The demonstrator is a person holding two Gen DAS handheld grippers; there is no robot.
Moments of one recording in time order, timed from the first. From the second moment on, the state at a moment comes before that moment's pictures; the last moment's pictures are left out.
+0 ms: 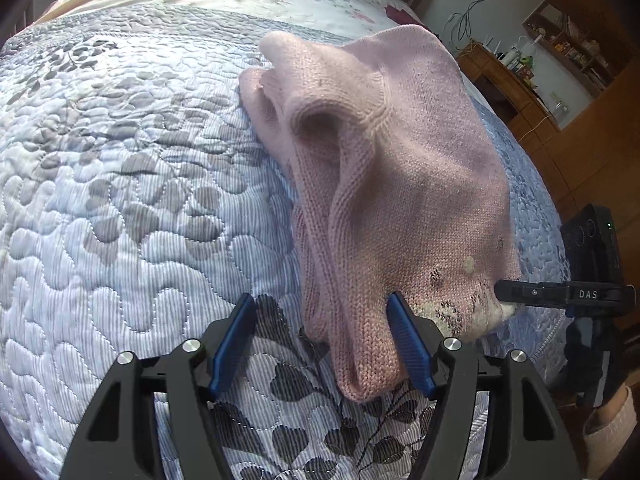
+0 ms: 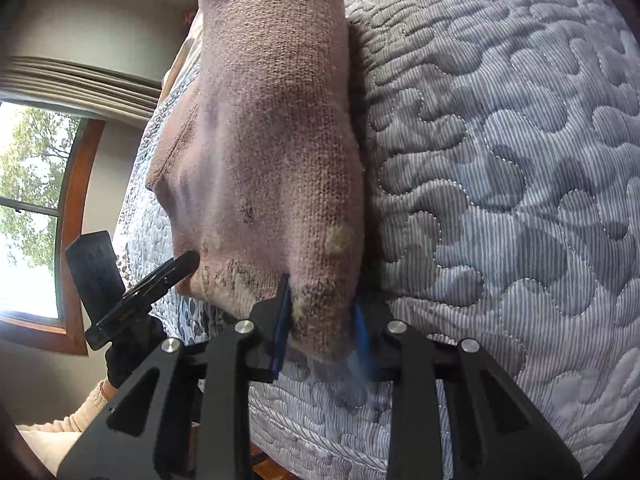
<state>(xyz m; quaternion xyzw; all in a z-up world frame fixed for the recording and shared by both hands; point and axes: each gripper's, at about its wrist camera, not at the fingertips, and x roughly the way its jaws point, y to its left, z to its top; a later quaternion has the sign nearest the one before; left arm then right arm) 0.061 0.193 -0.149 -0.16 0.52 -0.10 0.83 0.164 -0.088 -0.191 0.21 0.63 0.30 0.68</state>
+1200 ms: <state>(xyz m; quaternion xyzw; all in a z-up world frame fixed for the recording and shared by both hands) -0.036 0.152 -0.010 -0.08 0.49 0.02 0.87 0.025 -0.066 -0.035 -0.05 0.53 0.13 0.84</state>
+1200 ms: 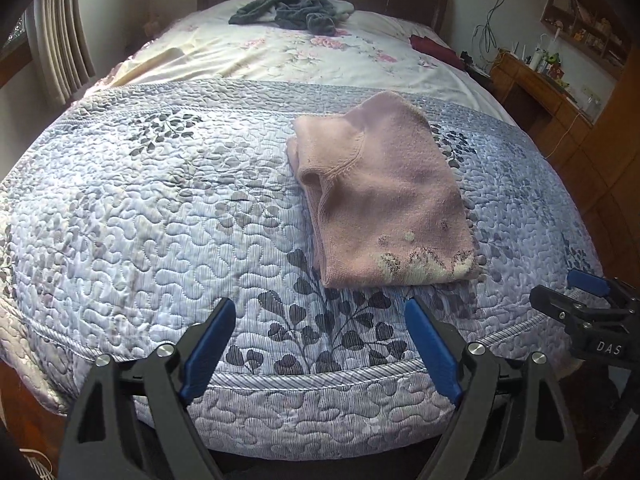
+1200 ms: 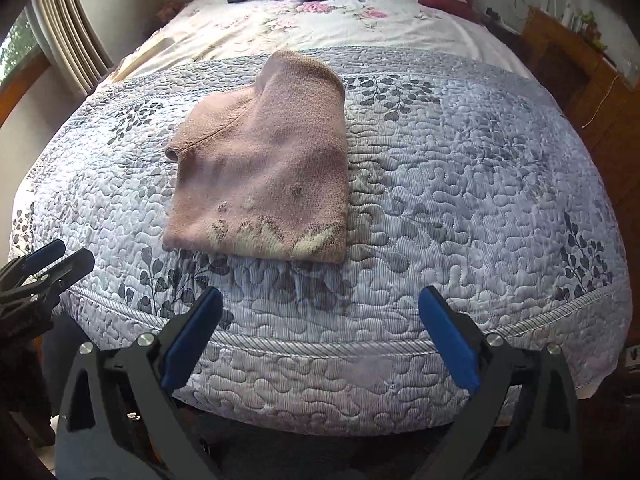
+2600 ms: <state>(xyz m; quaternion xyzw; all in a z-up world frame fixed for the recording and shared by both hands) -0.029 0.128 -0.019 -0.03 0.51 0.04 0.86 0.035 -0.070 -0.044 -0.06 0.53 0.09 0.84</state>
